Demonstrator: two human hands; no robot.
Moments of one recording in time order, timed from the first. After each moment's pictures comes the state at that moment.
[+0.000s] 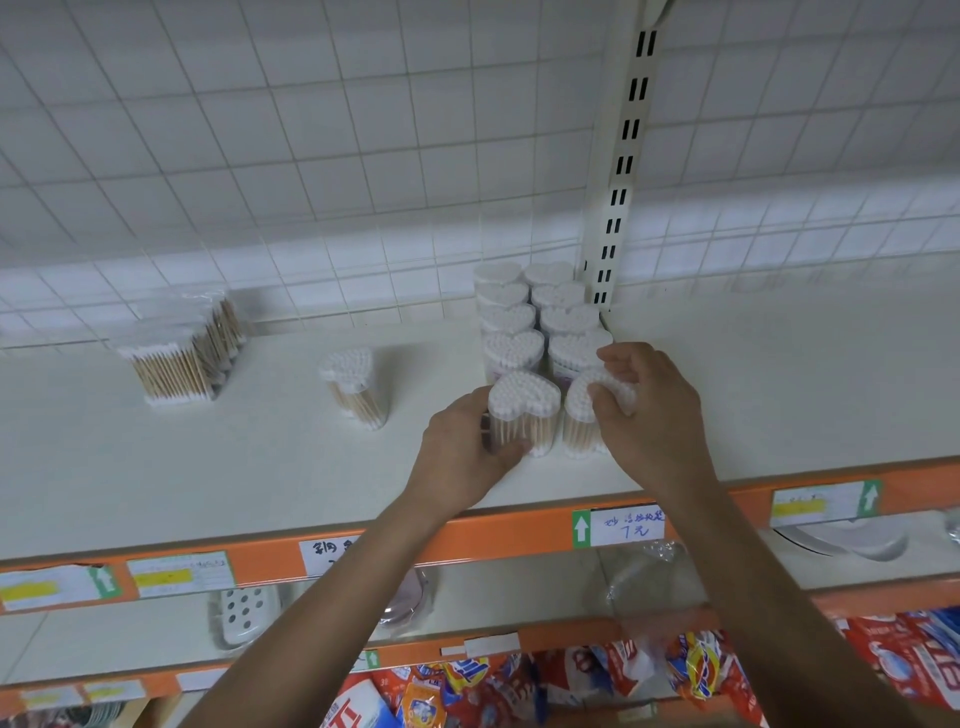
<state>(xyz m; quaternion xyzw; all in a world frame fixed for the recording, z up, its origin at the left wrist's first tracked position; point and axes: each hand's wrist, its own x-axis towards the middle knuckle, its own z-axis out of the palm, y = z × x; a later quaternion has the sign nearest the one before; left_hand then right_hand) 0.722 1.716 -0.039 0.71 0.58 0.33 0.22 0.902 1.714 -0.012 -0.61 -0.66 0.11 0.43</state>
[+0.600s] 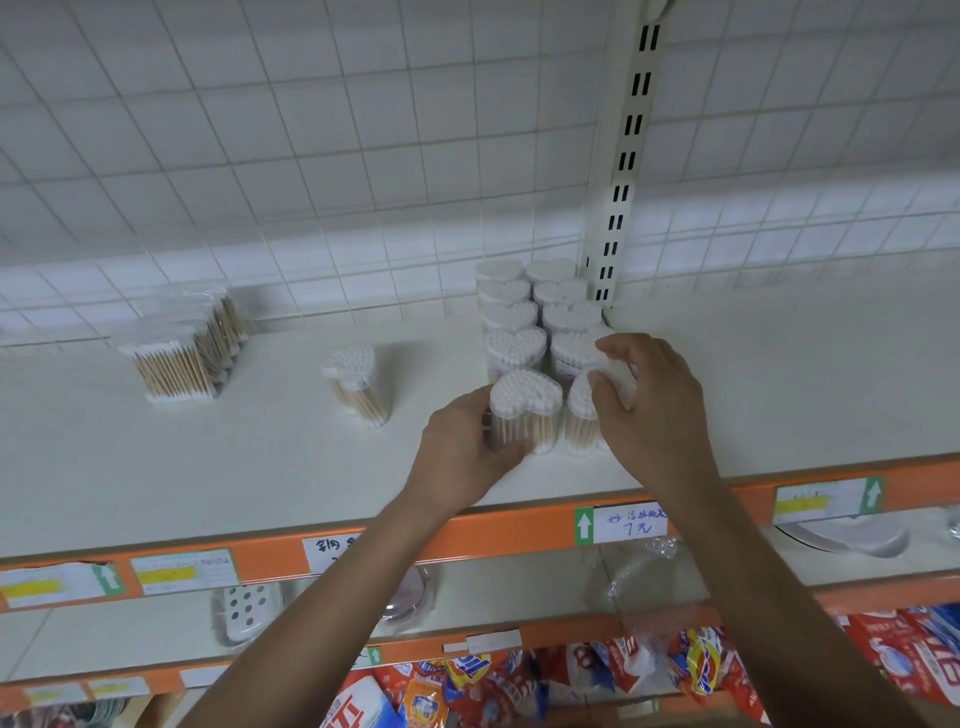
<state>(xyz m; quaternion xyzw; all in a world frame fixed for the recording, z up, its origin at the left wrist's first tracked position) 0.719 1.711 -0.035 0.72 0.58 0.31 0.23 0.898 1.712 -0.010 -0.60 -0.67 0.06 0.43</state>
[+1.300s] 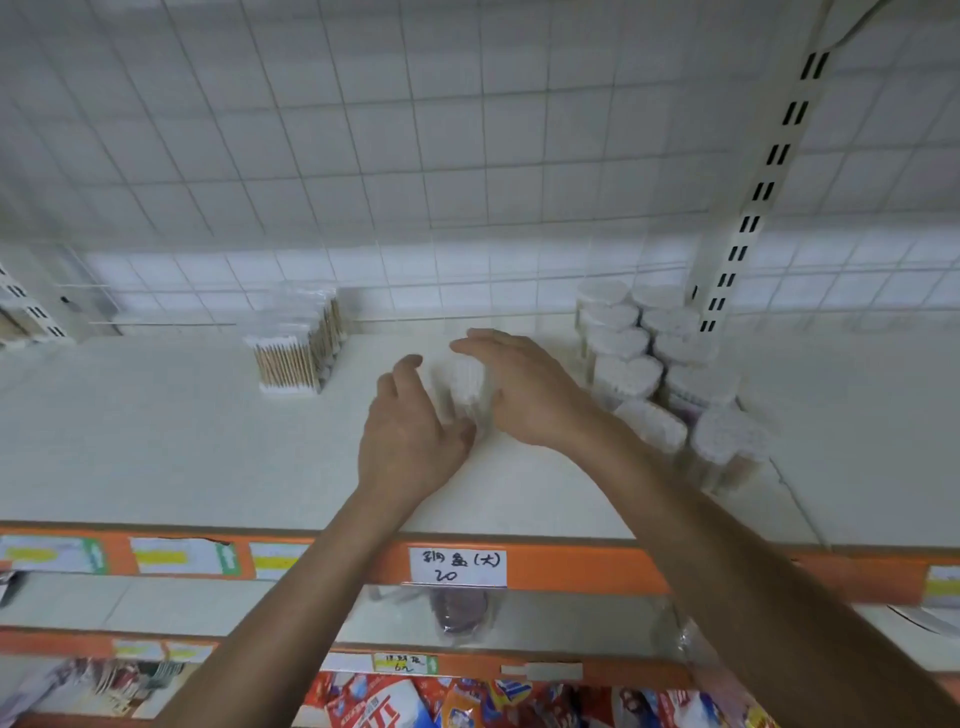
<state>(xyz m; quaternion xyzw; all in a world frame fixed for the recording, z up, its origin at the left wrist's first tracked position) 0.605 1.713 -0.017 0.58 0.74 0.33 0.09 0.738 1.757 0.030 -0.43 -0.87 0.18 0.17</state>
